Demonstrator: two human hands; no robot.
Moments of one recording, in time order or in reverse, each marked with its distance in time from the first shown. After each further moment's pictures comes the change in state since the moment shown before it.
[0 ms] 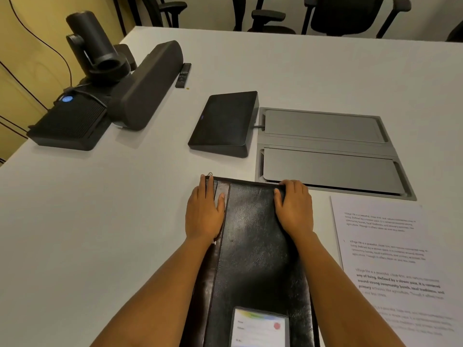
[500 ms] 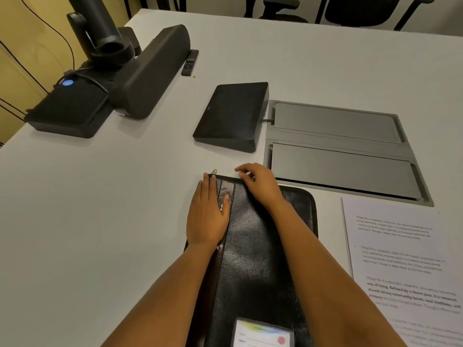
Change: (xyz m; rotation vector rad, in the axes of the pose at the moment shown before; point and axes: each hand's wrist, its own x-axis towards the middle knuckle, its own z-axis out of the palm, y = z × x) left_hand -0.011 0.000 0.005 -0.006 0.052 -0.029; right_hand 0.047 -0.072 0.032 0.319 -0.397 -0.152
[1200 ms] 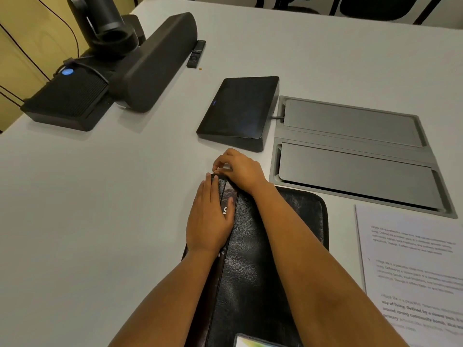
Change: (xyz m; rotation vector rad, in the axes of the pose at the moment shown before) left_hand 0.001 0.000 0.001 -0.045 0.012 -0.031; right_hand 0.053 -0.022 0.032 -0.264 -0.204 -0.204
